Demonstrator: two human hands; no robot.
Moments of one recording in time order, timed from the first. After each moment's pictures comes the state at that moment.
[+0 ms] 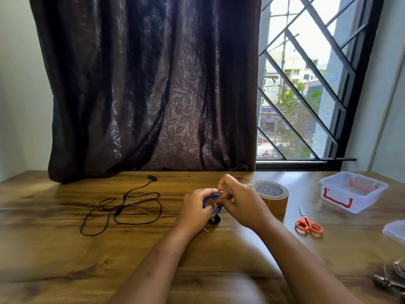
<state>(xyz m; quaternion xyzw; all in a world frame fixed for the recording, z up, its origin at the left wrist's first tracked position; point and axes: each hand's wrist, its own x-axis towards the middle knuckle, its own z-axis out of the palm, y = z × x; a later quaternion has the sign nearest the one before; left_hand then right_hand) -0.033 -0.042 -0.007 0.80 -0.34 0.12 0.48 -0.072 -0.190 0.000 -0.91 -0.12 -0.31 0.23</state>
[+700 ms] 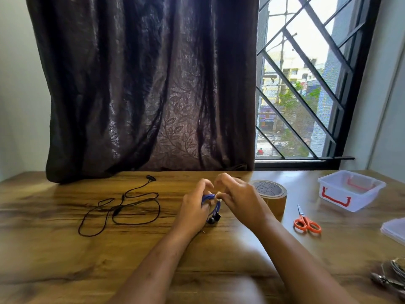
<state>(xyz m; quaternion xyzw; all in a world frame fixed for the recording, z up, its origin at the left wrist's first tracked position) -0.027 -0.045 -0.016 0.81 -0.31 0.12 0.49 -0.077 -0.190 0.003 -0.90 -0.15 -0.37 0.17</state>
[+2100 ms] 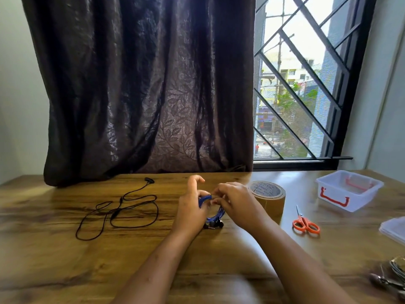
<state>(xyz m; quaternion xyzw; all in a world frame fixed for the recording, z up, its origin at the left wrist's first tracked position) -0.031 -0.046 -0.015 0.79 -0.29 0.16 0.51 -0.072 -0.188 0.001 -0.93 -0.10 -0.31 0.19</state>
